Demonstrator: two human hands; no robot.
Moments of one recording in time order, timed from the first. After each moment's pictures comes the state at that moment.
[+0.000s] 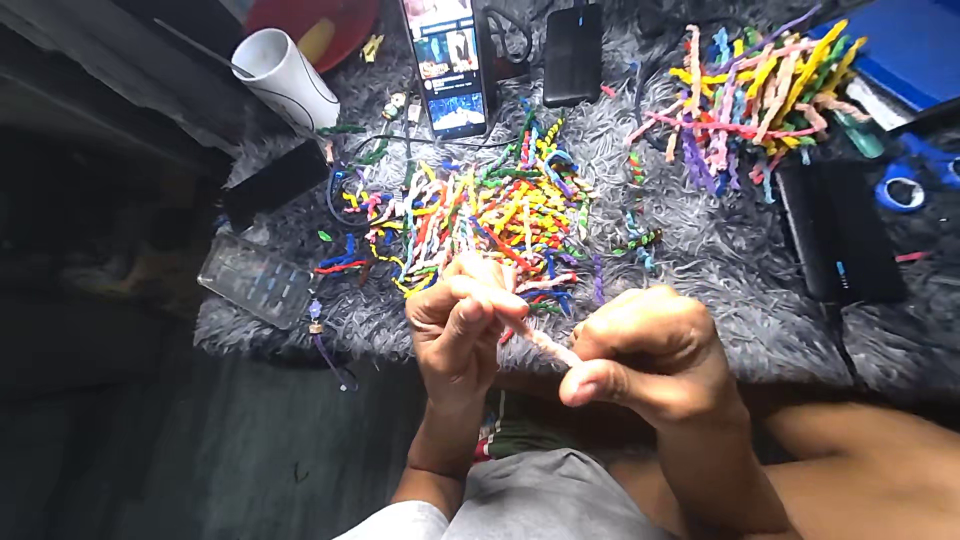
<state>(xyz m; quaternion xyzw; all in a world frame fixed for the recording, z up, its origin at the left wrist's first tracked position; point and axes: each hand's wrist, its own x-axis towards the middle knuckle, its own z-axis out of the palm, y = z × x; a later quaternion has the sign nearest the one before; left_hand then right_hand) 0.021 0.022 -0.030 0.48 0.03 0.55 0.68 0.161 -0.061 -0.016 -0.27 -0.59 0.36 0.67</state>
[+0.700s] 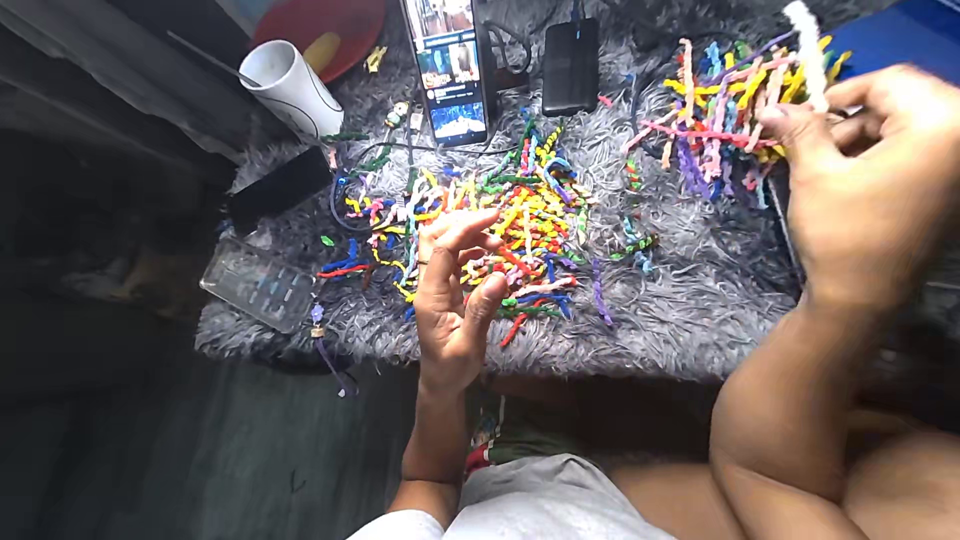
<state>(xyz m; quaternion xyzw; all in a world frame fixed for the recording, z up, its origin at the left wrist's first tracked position) 0.013 0.048 -0.030 0.71 0.16 0.50 0.47 0.289 -0.053 -0.001 -0.83 -0.41 -0.06 0.36</state>
